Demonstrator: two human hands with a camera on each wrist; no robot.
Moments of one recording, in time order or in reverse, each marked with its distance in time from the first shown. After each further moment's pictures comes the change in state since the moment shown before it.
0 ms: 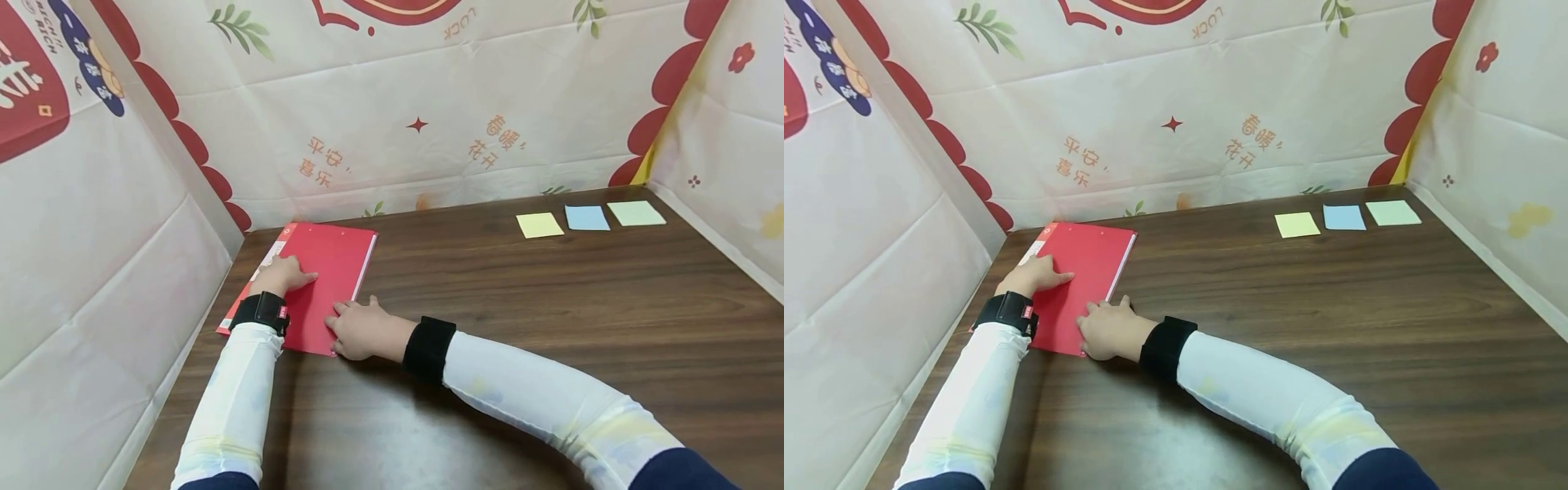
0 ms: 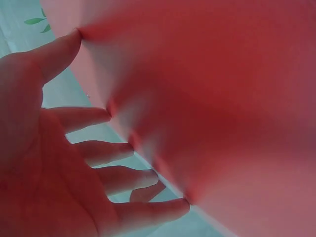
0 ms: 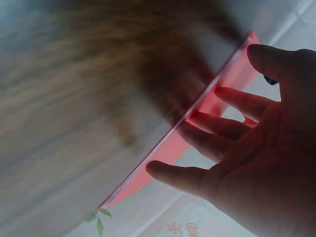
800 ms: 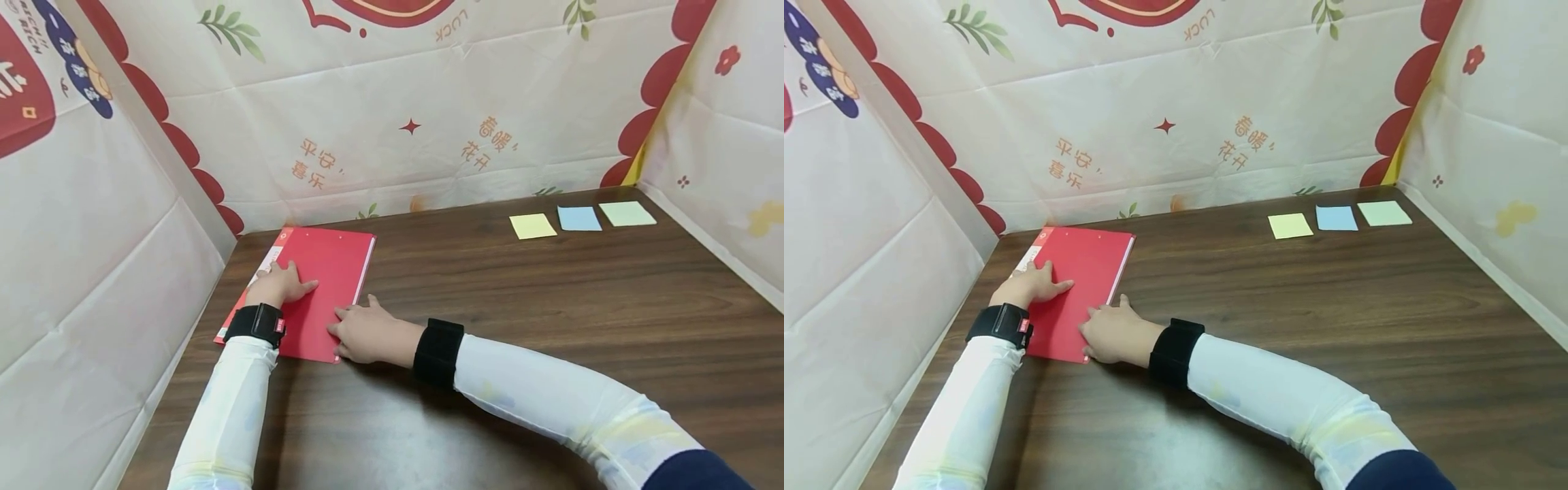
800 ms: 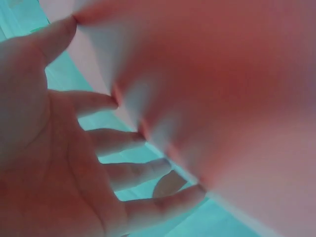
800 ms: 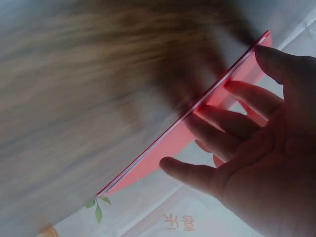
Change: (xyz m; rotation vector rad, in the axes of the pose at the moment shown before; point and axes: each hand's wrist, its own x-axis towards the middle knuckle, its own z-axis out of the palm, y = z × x) left_hand -0.015 0.009 0.011 0.005 -0.069 -0.042; right_hand -0.015 0.014 0.010 -0.077 0.069 -0.072
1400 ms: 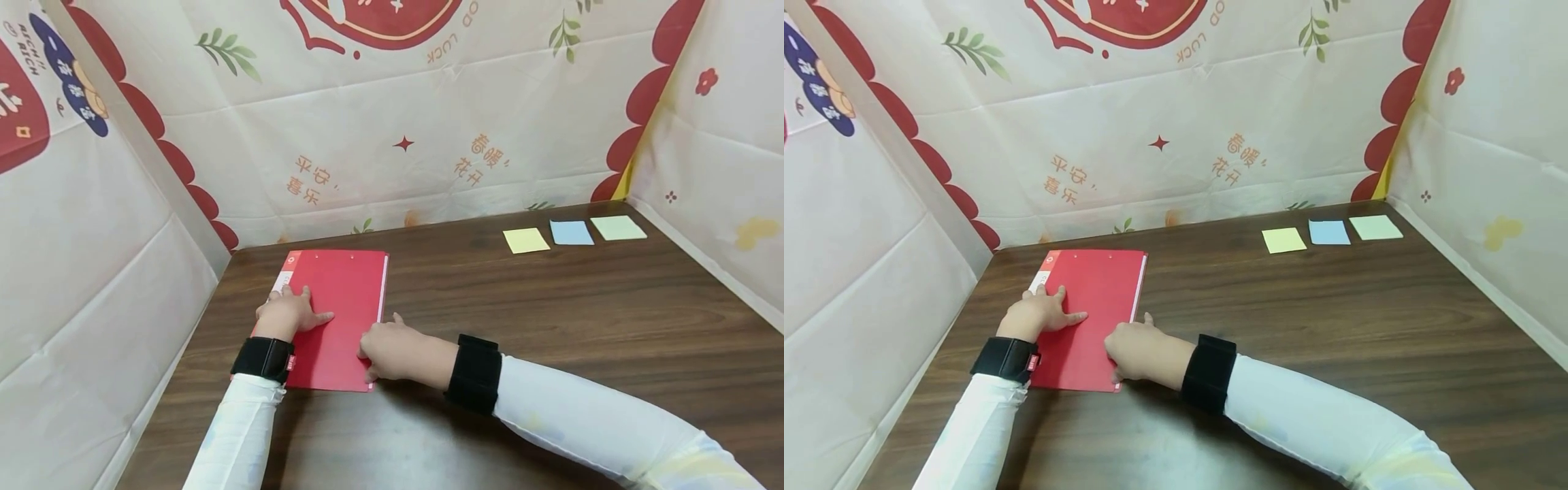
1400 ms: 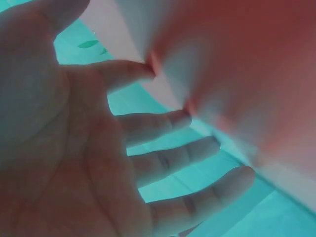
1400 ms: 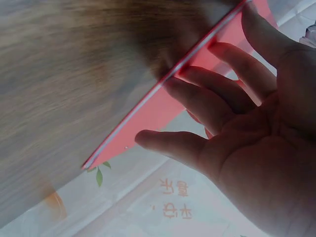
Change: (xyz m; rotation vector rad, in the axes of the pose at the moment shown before) left_hand -0.034 0.033 0.020 0.108 0.052 0.029; right_hand -0.046 0.024 -0.006 0.132 0.013 0.014
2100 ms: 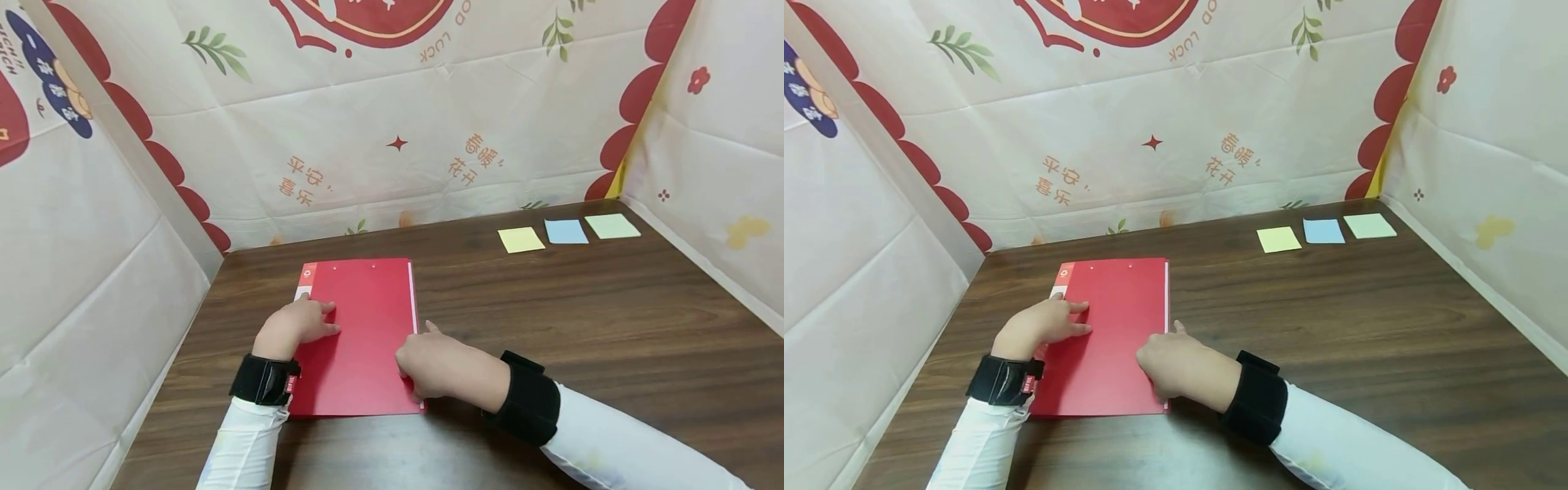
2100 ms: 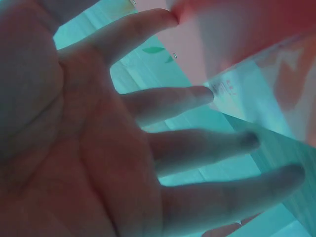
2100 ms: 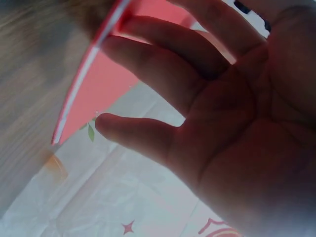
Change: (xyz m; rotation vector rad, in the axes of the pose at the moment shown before) left_hand -0.030 0.025 -0.005 -0.045 -0.033 0.228; right_hand -0.060 0.018 -0.006 -0.008 -0.056 0.104
